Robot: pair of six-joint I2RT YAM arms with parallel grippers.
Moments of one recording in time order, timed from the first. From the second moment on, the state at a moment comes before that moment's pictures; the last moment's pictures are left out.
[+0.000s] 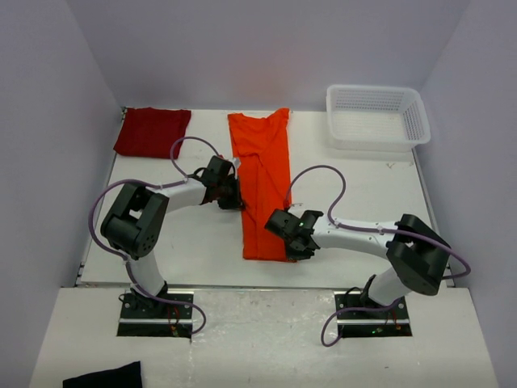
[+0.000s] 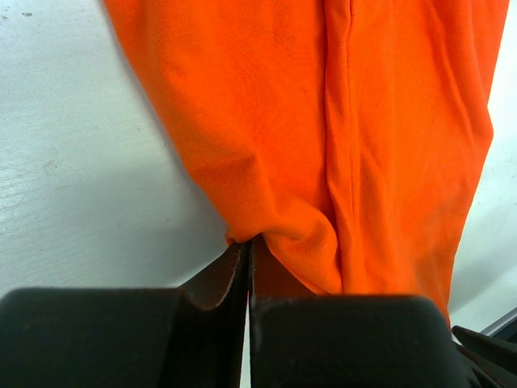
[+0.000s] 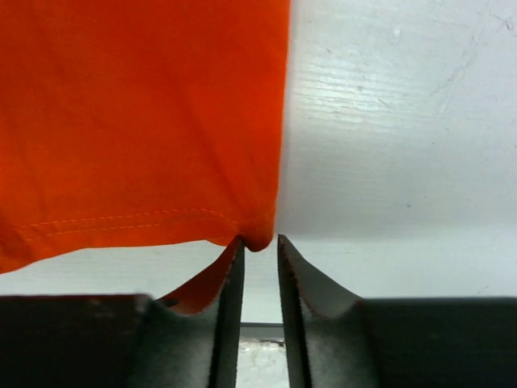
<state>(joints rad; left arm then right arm) -0.47 1.80 0.98 -0.18 0.23 -0.52 1.02 1.54 0.89 -0.75 0.26 0.92</state>
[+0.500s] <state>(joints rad) -0.48 1.65 0.91 -0.30 0.05 -0.56 1.03 1.49 0.87 -0.77 0.26 0.93</state>
